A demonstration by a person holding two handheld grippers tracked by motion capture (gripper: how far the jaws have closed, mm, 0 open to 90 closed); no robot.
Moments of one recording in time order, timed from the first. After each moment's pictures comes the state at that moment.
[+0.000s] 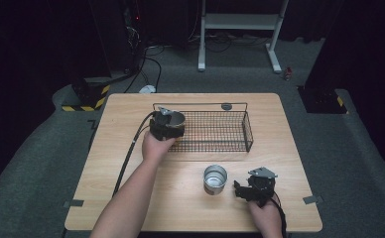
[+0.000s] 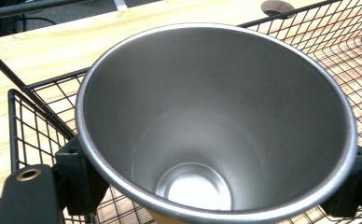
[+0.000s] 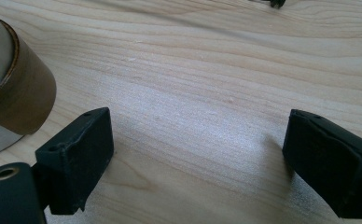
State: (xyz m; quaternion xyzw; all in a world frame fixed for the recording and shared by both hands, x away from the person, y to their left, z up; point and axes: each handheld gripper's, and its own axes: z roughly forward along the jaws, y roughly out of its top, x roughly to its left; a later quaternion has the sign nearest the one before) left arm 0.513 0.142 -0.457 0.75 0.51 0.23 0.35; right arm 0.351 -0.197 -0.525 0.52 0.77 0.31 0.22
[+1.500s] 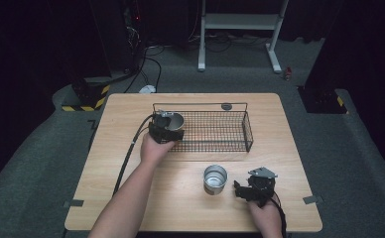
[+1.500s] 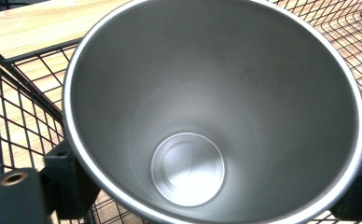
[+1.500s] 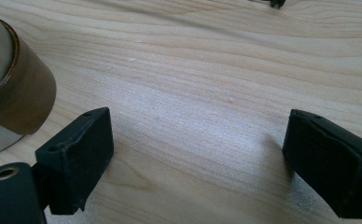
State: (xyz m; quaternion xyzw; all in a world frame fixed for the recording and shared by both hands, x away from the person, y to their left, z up) left arm 0.509 0.147 -0.464 0.77 0.50 0.21 0.34; right arm 0.351 -0.197 -0.525 0.52 0.77 0.31 0.22
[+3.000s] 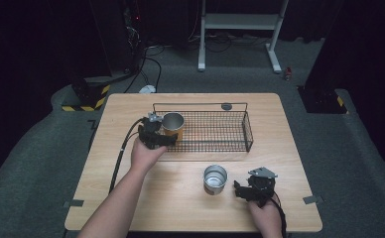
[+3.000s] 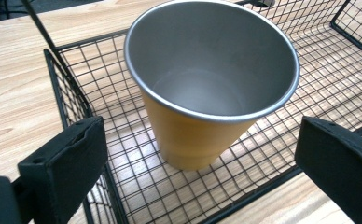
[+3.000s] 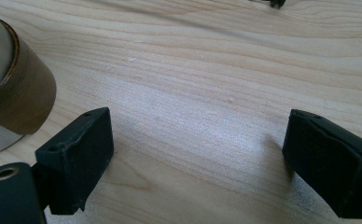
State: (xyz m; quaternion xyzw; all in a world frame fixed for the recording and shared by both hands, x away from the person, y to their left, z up) left arm 0.475 0.172 -0.447 0.76 0.50 0.21 0.37; right arm 0.351 -0.197 -0.525 0.52 0.77 0.31 0.22
